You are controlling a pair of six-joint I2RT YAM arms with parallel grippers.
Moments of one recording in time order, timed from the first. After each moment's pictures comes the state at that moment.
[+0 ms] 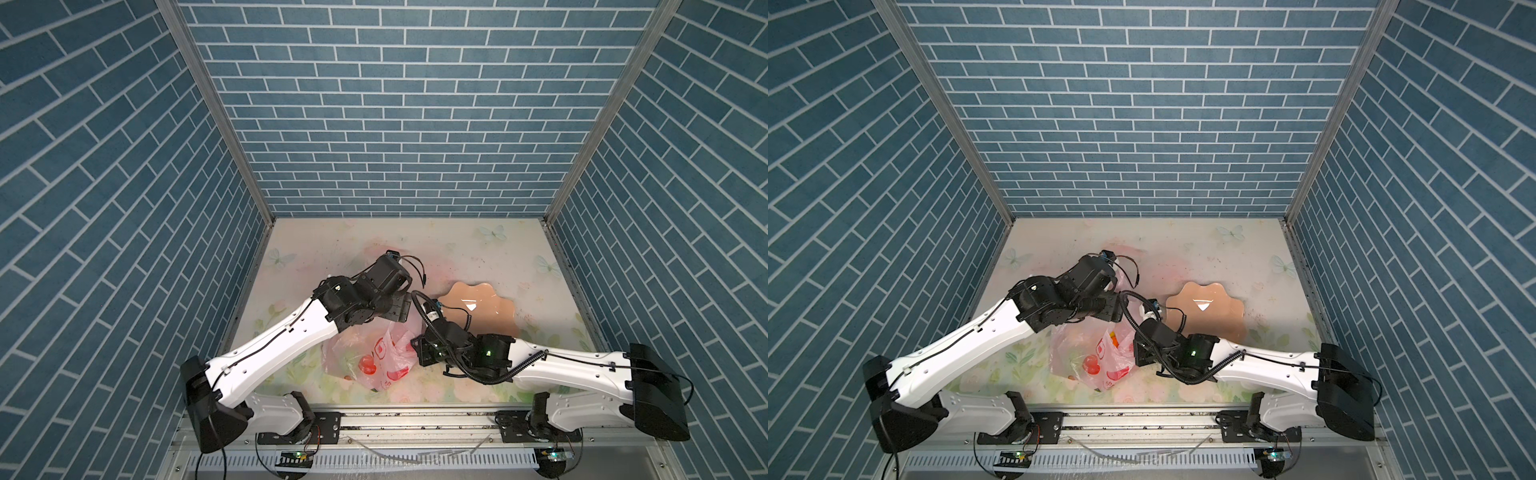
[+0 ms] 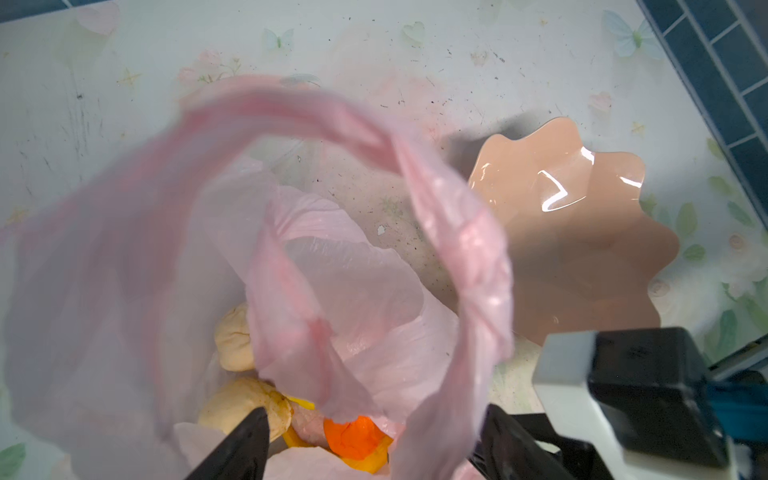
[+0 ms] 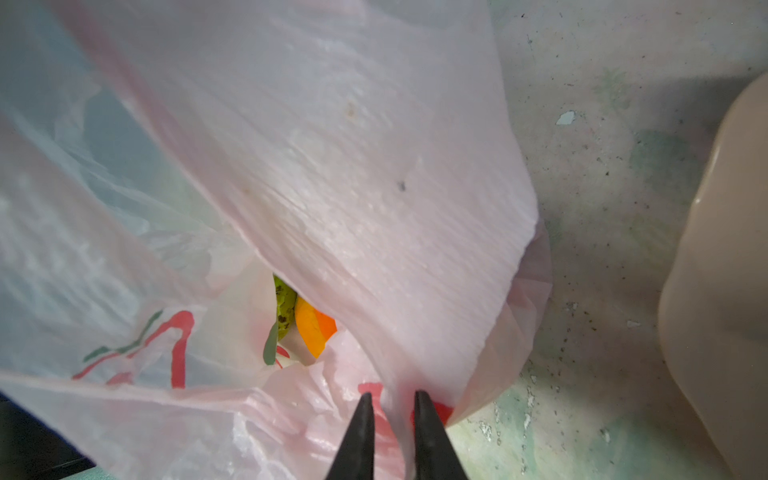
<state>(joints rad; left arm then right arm) -0.90 1.33 1.34 -0.95 -0.22 -0.50 1.24 1.27 0.79 -0.28 0.19 0.85</state>
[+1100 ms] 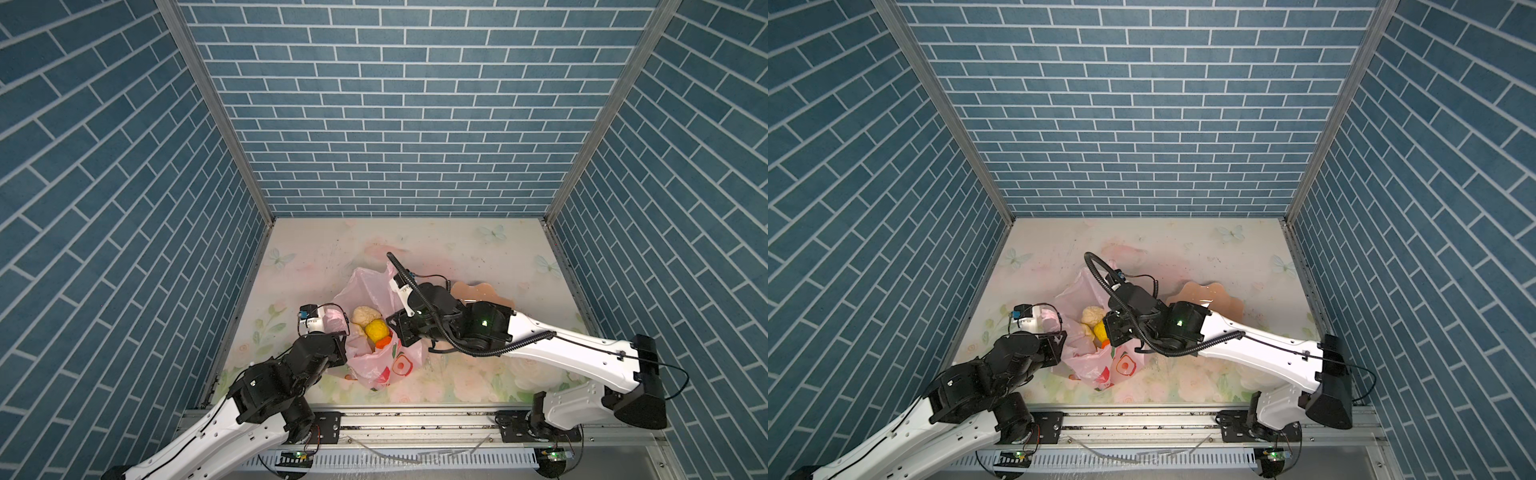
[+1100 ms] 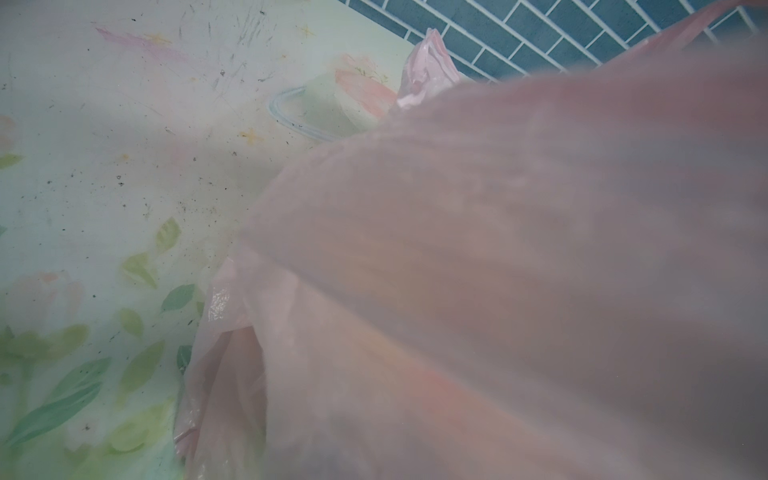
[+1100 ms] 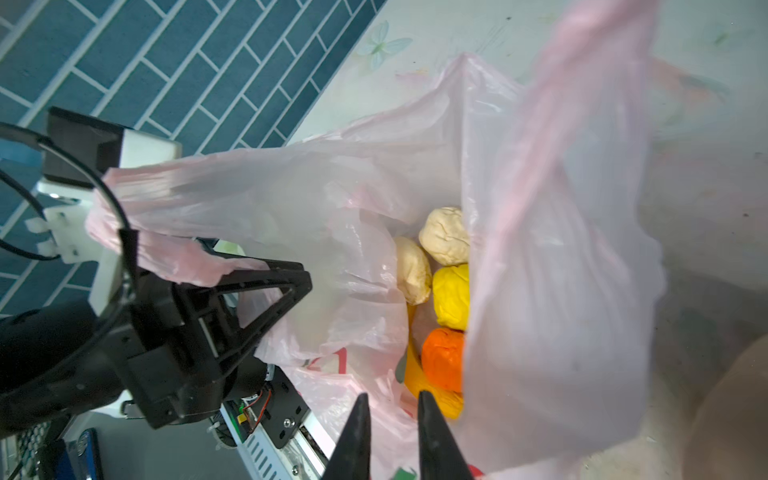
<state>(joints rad) -0.90 0.45 0.59 -0.83 -0.40 -0.92 1.26 1.44 1.34 -0.58 0.09 0.57</state>
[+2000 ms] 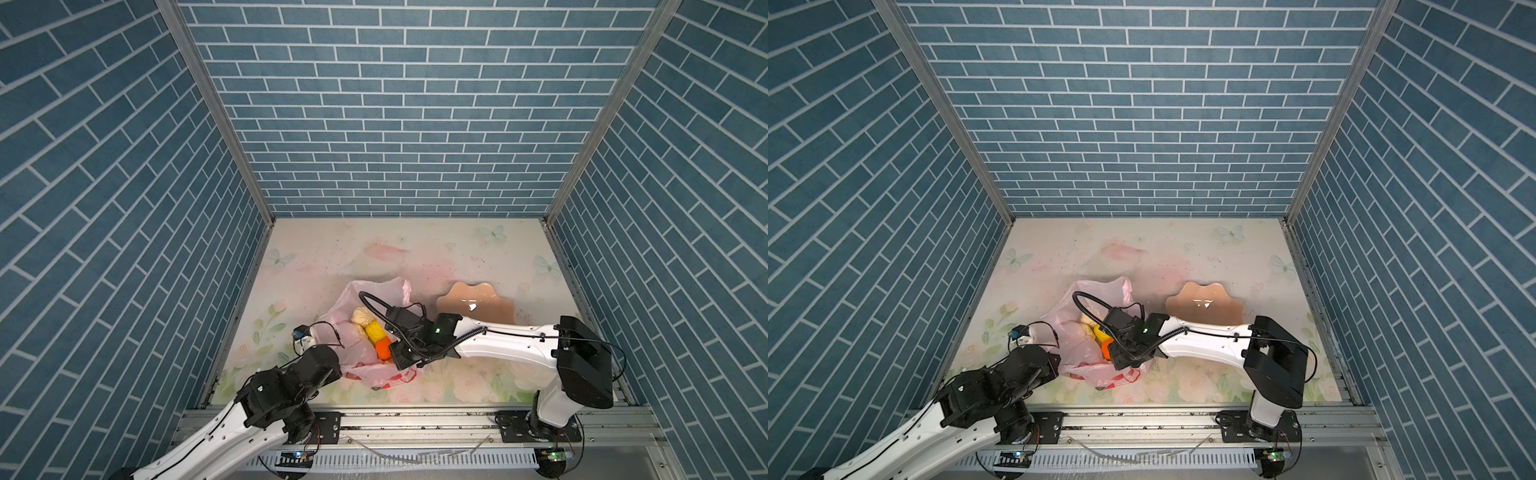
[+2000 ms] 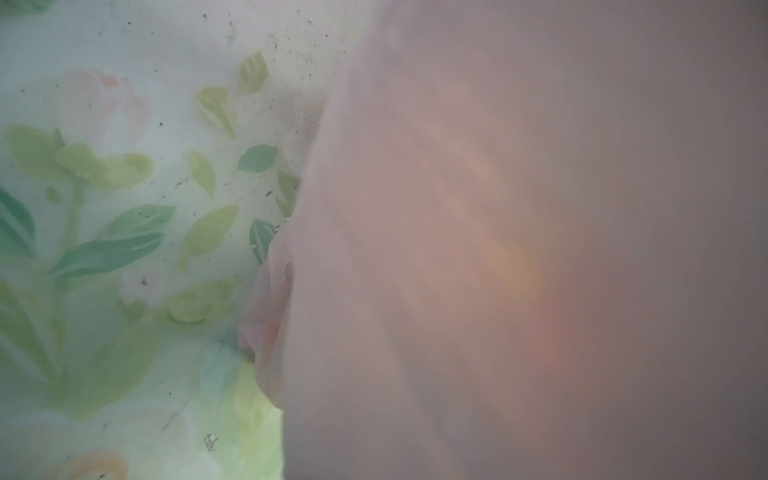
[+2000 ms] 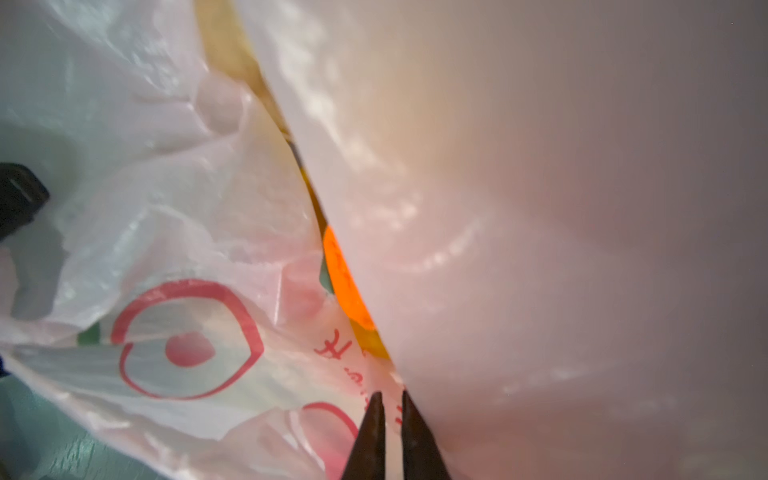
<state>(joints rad) -0.90 0.41 0.46 -1.02 -0.33 -1.19 1.24 1.66 1.13 -0.59 -0.07 0.68</state>
